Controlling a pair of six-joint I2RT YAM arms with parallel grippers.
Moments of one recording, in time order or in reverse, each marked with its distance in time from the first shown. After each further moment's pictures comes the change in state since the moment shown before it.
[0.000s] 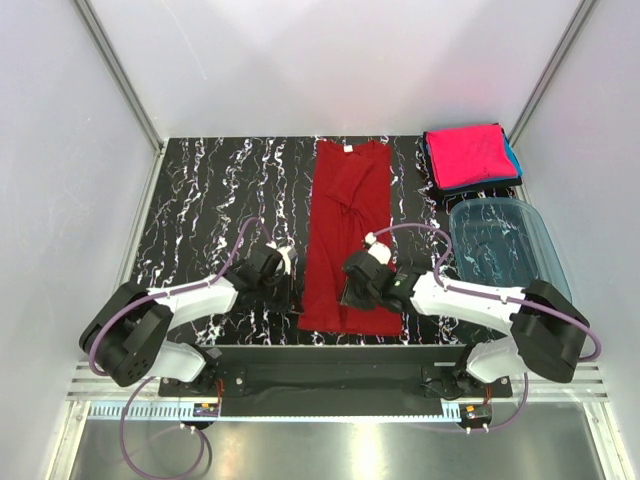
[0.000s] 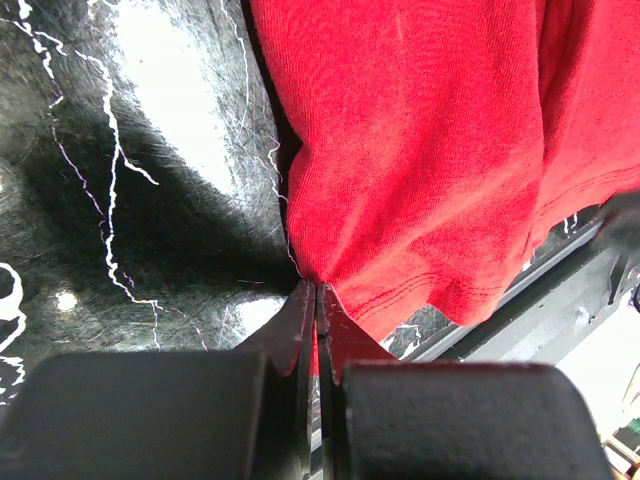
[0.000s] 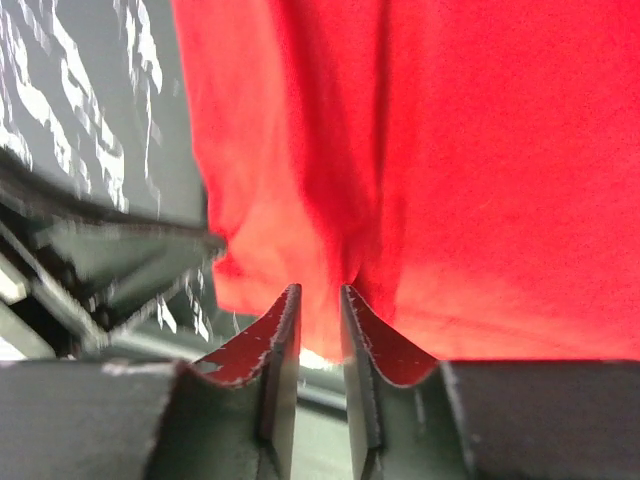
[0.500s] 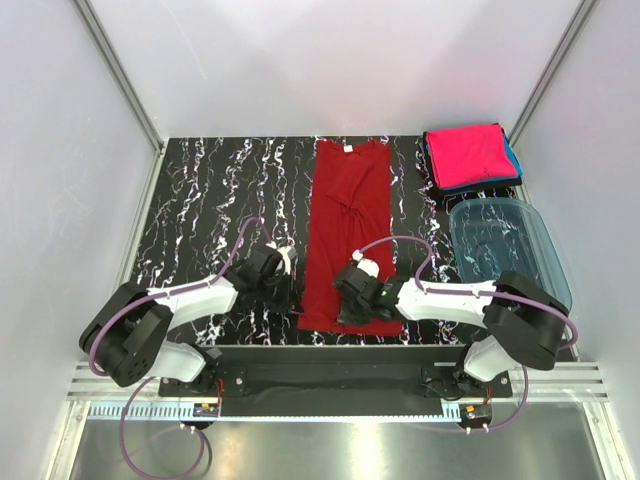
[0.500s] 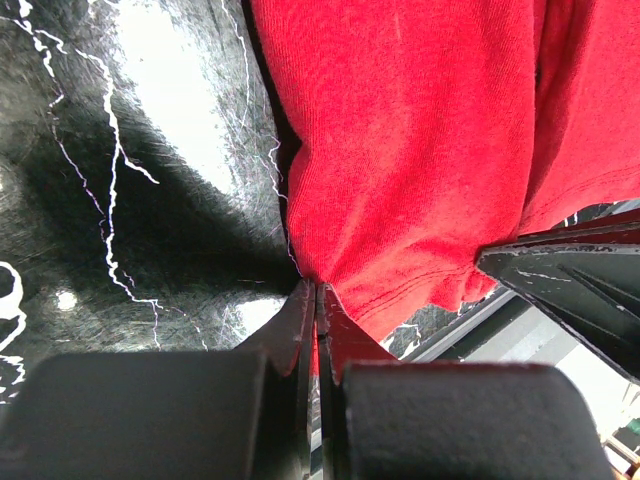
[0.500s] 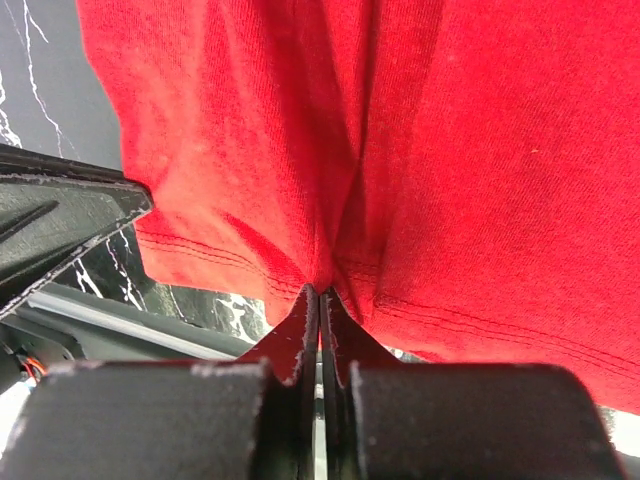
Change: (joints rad) left arm 0.000 -0.001 0.000 -0.002 0.000 0.000; right arm 0.072 0.116 -0.052 0.077 -0.092 -0.010
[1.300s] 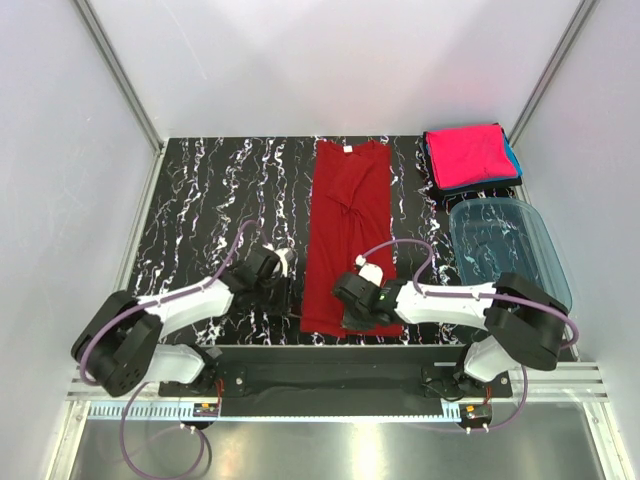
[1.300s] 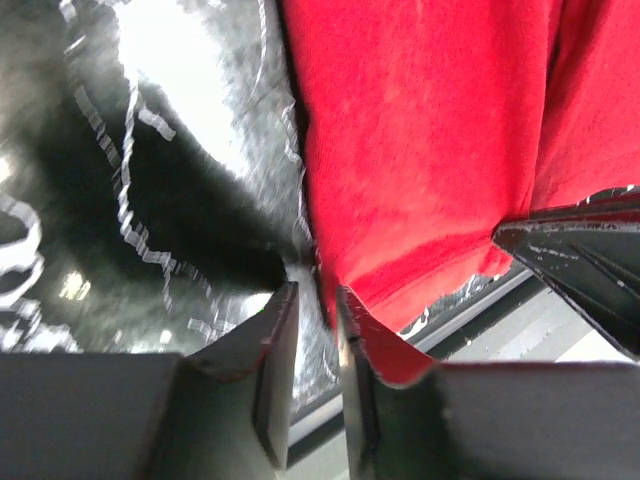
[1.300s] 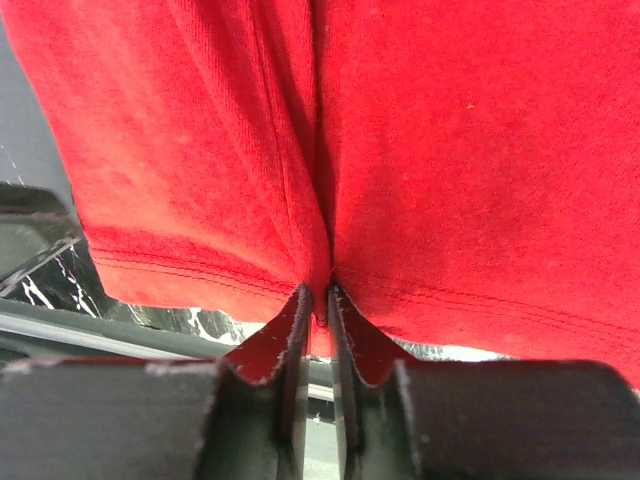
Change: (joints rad) left arm 0.000 -0.053 0.000 -0.081 -0.008 0.005; right arm 0.041 -0.002 0.004 -0.094 0.068 0.052
